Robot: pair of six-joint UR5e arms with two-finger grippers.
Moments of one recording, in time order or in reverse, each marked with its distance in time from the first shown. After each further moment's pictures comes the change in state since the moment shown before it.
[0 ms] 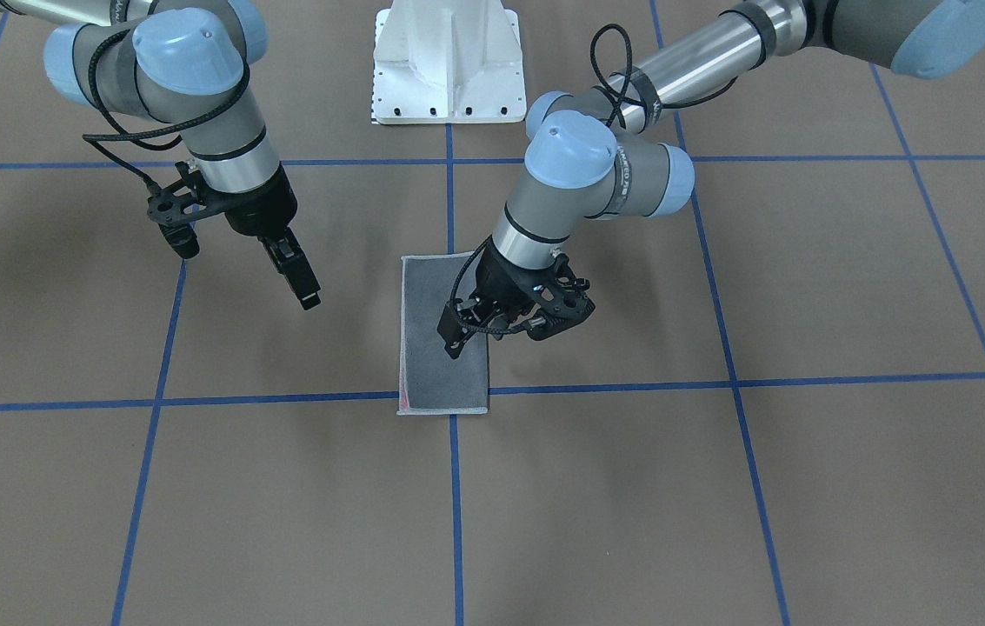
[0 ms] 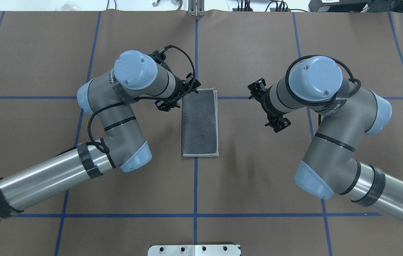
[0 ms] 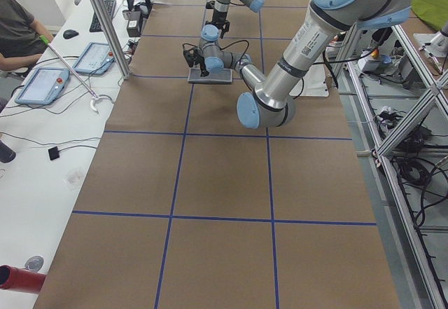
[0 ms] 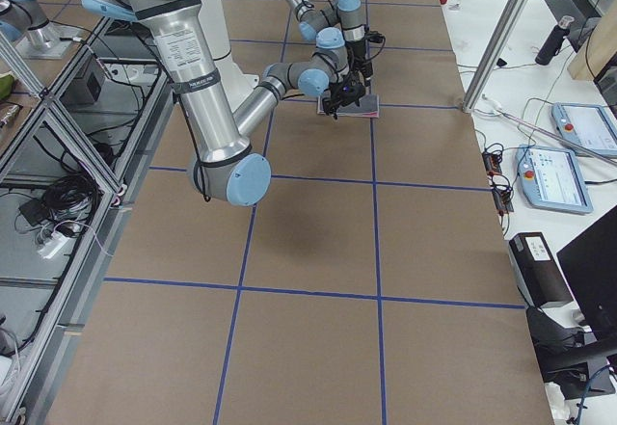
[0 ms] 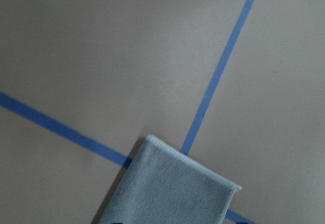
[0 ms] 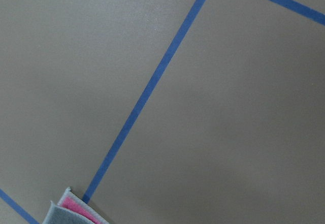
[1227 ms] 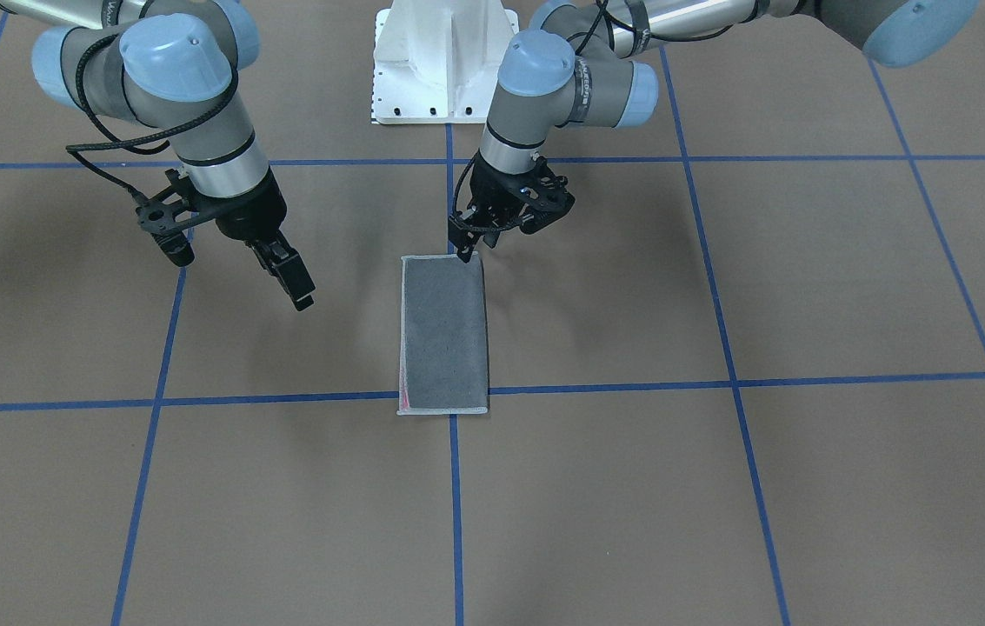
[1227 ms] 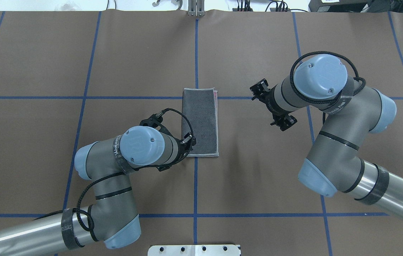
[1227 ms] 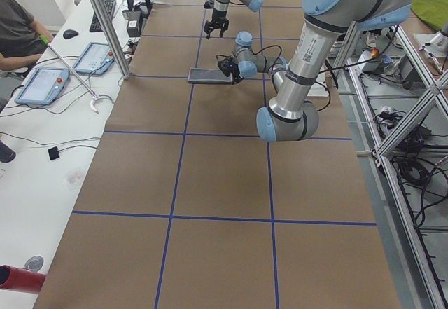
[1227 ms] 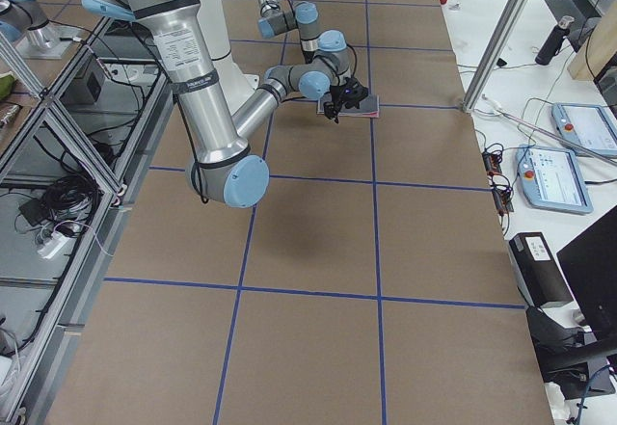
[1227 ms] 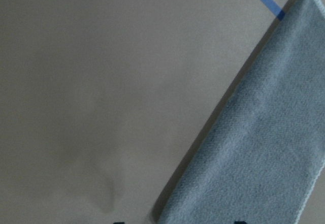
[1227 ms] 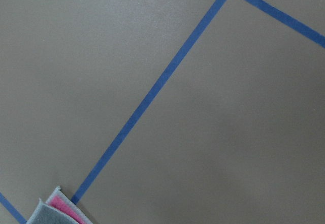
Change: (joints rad) left arm 0.220 0.125 -0.219 0.201 0.157 -0.201; right arm 0.014 -0.016 -0.001 0.001 0.017 -0.115
